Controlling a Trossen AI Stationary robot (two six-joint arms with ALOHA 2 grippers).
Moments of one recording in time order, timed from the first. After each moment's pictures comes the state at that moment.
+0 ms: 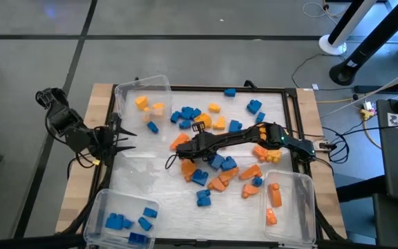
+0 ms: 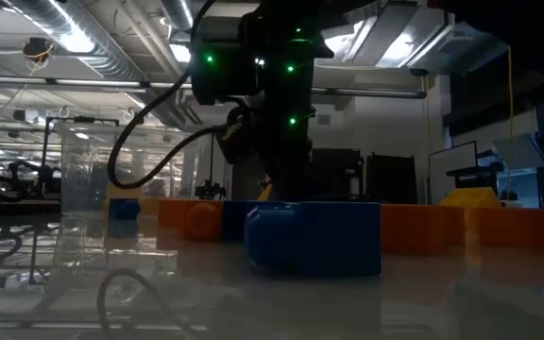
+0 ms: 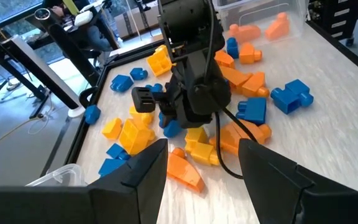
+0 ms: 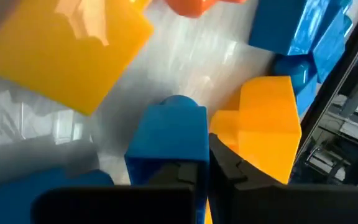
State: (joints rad) left arm -0.76 0.56 0.87 -0.91 -0.79 -0.11; right arm 0.08 2.38 1.96 -1.13 0.61 -0.24
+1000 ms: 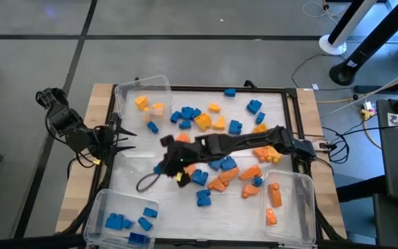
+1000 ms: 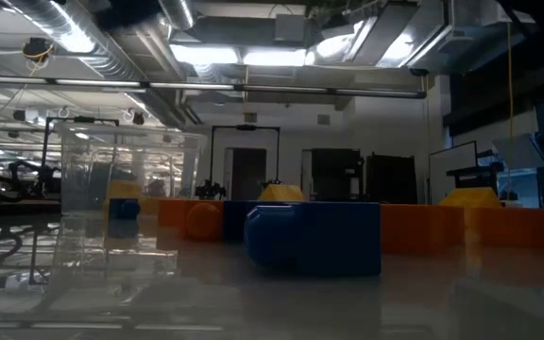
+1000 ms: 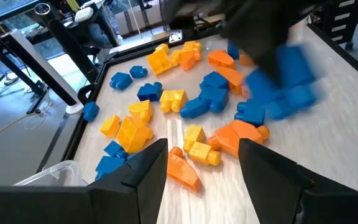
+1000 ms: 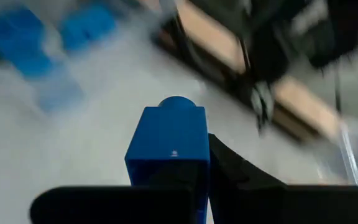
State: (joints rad) left arm -0.76 0.56 0.87 -0.91 -0.79 -0.13; right arm 0.21 2.27 2.33 -0.67 0.03 -0.47
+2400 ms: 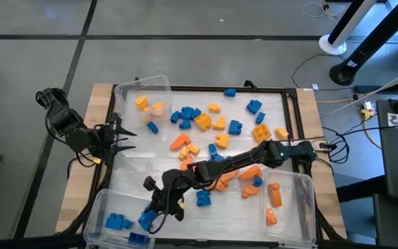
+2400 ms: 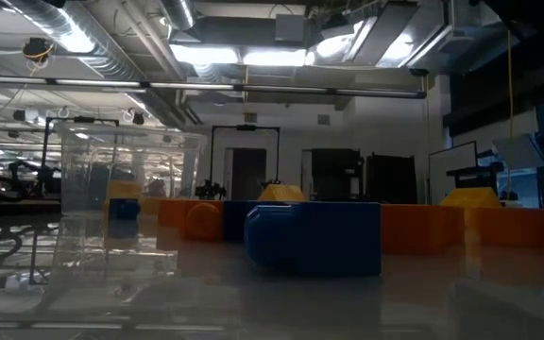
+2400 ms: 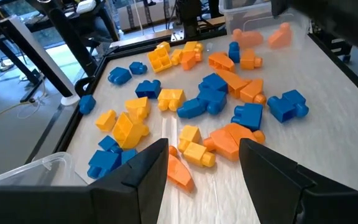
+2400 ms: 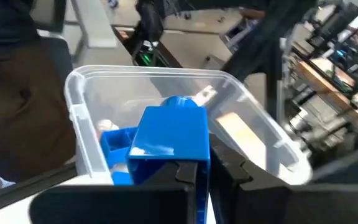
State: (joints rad) left arm -0.76 0.56 0.87 -0.91 -0.79 -0.21; right arm 0.32 2.47 2.33 -0.17 -0.36 -0.63
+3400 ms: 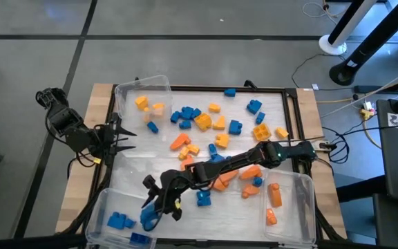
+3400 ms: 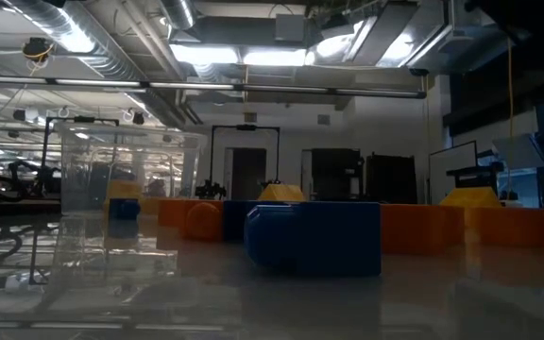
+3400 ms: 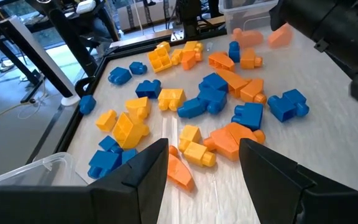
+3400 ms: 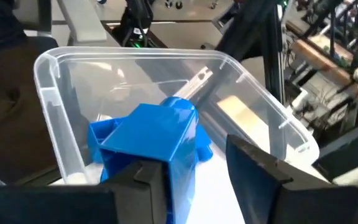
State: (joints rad) left arm -0.76 0.56 0.87 -0.91 -0.79 -0.21; right arm 0.30 2.49 2.33 -0.16 -0.31 -0.55
